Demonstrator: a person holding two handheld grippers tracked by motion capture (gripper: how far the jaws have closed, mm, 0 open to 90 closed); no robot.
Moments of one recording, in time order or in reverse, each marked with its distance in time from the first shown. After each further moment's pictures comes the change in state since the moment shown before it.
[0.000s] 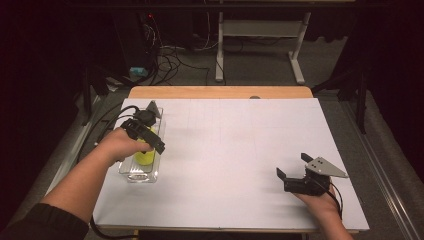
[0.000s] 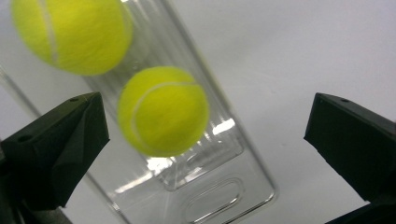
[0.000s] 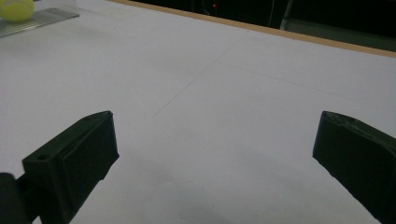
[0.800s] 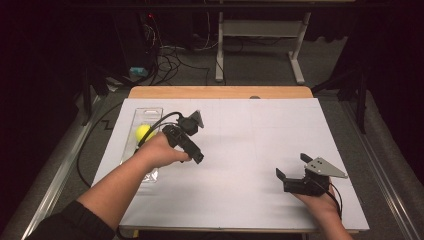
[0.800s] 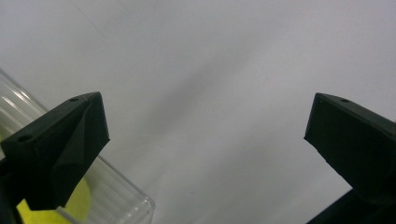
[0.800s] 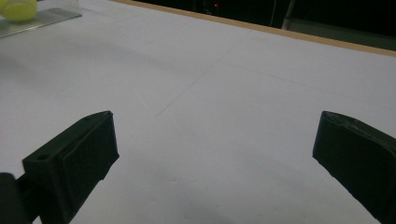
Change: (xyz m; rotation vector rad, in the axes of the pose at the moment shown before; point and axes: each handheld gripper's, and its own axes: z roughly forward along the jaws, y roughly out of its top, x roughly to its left) left arm -0.097 0.034 0.016 -0.033 -0.032 0.202; right arm 0.002 0.000 0.000 0.001 0.005 -0.003
